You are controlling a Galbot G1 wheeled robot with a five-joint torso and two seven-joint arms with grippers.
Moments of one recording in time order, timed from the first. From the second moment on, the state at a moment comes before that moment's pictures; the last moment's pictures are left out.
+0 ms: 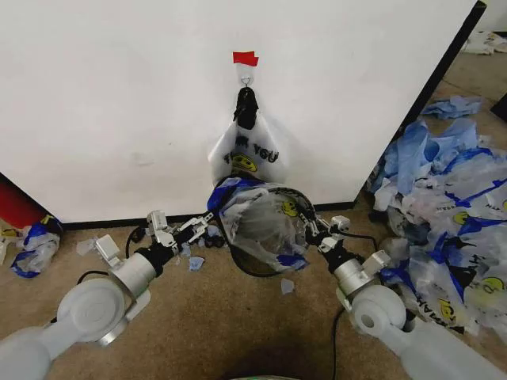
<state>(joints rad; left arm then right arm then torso) 1.17 -0.47 -0.18 -2.20 -1.66 -0.11 -0.12 -1.06 0.85 -0.03 1.97 1.00 0.24 0.24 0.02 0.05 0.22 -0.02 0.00</state>
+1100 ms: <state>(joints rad) 1.27 -0.46 -0.13 -2.51 -1.50 -0.09 -0.42 -1.10 1.14 -0.14 1.96 0.79 0.30 0.64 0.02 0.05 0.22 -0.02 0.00</state>
